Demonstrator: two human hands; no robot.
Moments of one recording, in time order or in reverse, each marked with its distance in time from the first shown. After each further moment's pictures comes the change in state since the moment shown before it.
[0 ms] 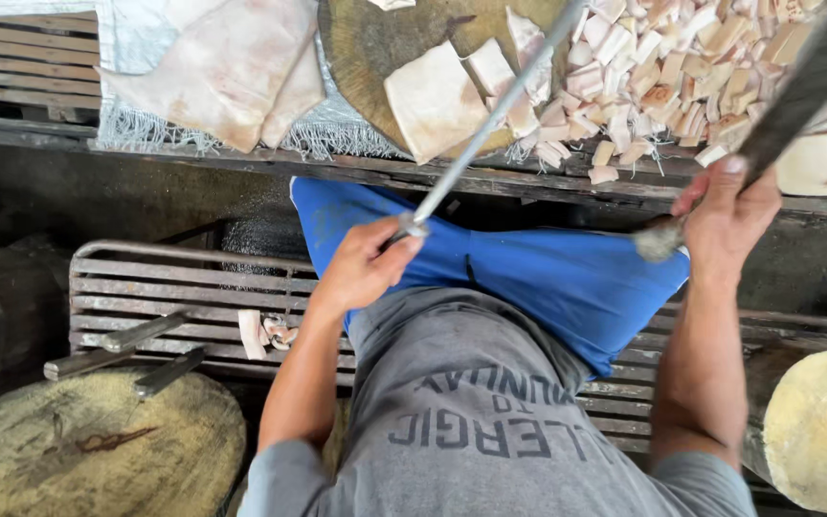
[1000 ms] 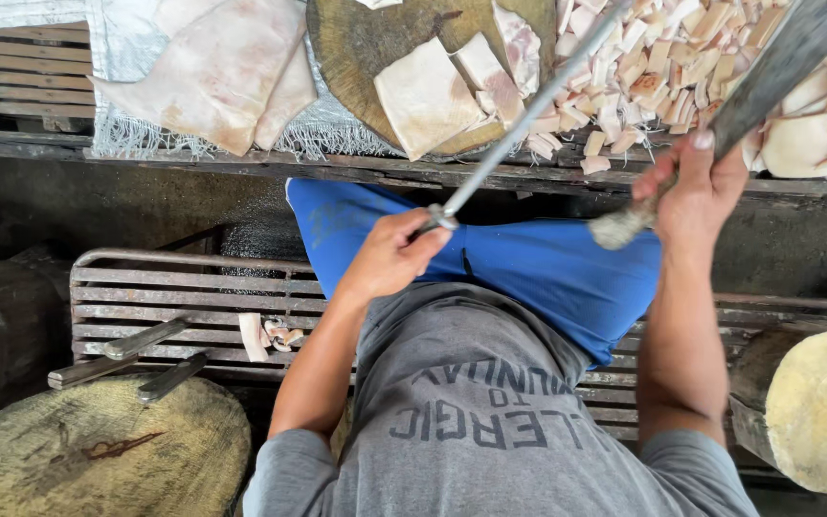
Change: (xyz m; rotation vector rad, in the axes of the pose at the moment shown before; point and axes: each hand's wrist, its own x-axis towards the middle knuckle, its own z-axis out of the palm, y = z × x) left_hand 0.020 -0.019 0.032 -0.019 -0.088 0.106; right_hand -0.007 -0.016 0.037 0.258 -0.022 0.123
